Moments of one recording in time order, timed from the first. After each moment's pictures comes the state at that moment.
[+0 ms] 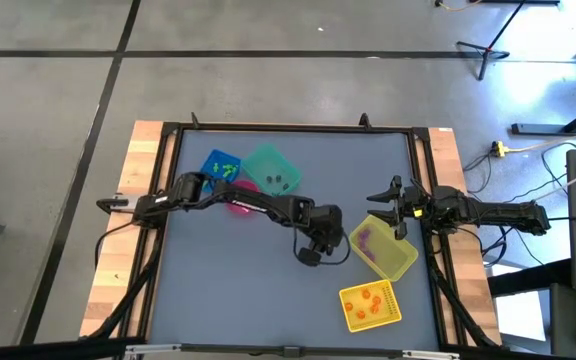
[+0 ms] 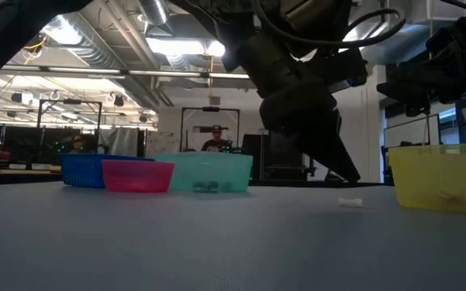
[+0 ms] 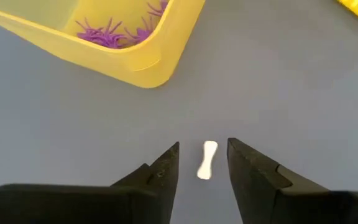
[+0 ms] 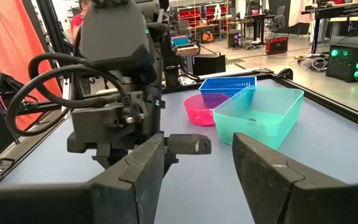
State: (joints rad) left arm -0.06 2.31 1.78 -0.39 0.11 0.32; right arm -0.01 0.05 0.01 0.01 0.01 0.13
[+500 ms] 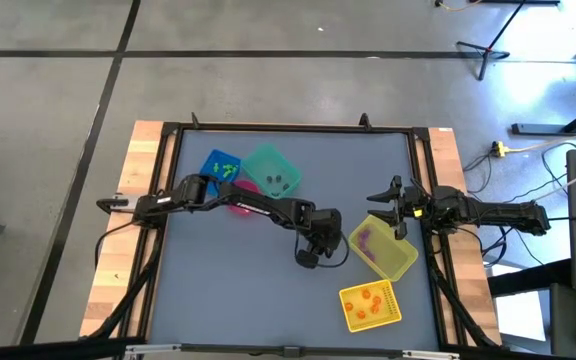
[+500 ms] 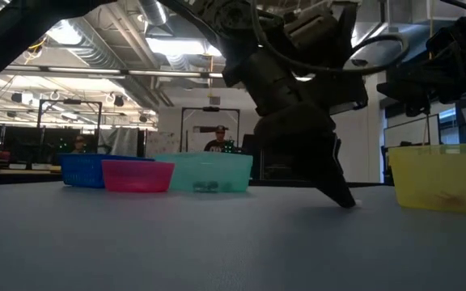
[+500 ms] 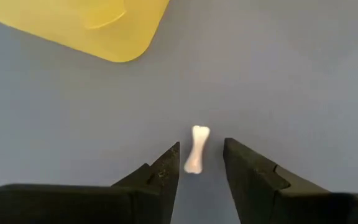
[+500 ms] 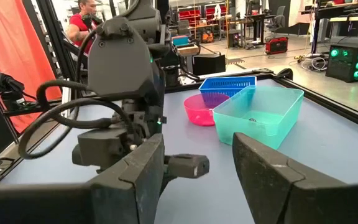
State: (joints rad) left arm -0.06 2.37 1.78 -0.40 0.15 0.32; right arm -0.01 0.05 0.01 0.01 0.01 0.13
